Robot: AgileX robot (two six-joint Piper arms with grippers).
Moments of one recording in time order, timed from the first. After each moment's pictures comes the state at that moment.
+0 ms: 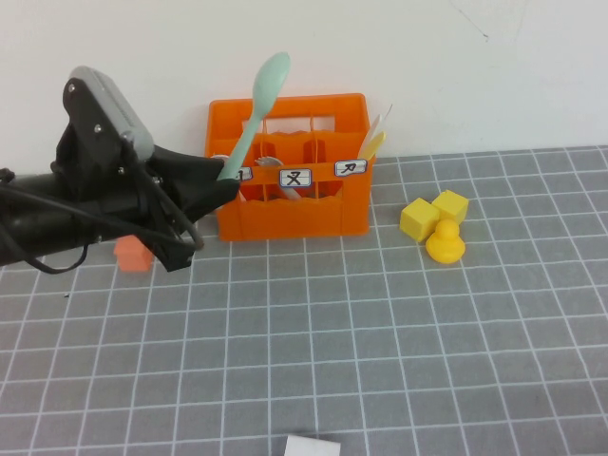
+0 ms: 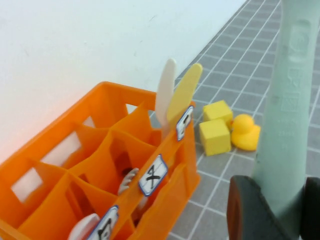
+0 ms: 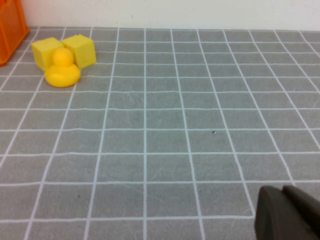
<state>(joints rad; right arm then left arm) -0.02 -0.01 0.02 0.00 0.41 -0.04 -0.04 1.53 -0.92 -1.67 0.87 2.16</state>
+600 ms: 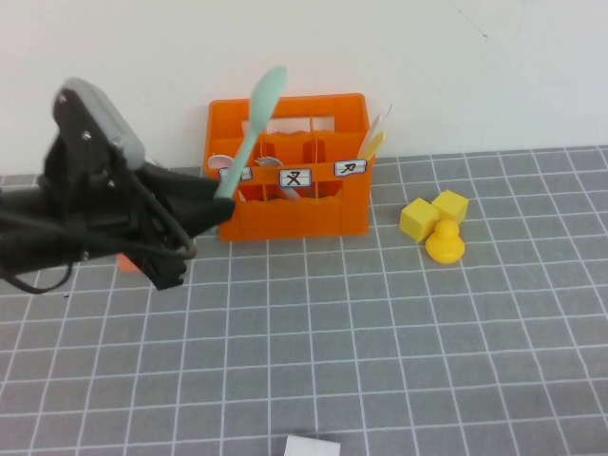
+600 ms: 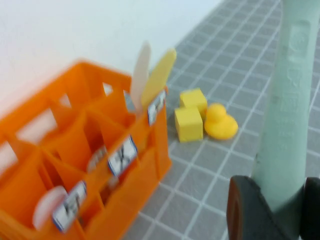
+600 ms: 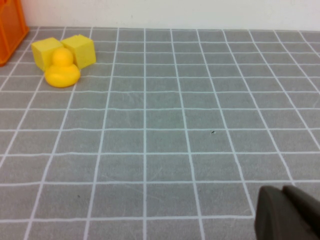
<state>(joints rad) -0.02 -0.01 0.02 0.00 0.41 -0.04 -0.04 1.44 -0.87 -1.56 0.86 1.98</state>
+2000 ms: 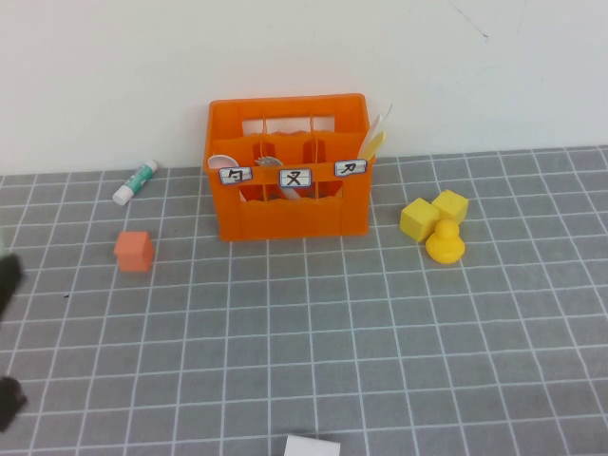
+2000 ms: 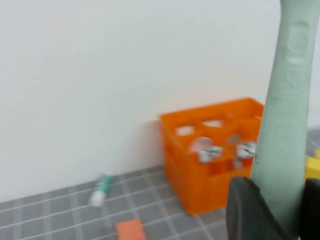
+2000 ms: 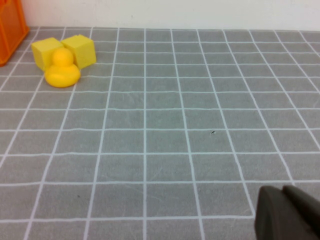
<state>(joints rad) -0.02 -0.01 0.02 0.00 0.41 -0.04 -0.04 0.47 -0.47 -1.03 0.32 0.99</state>
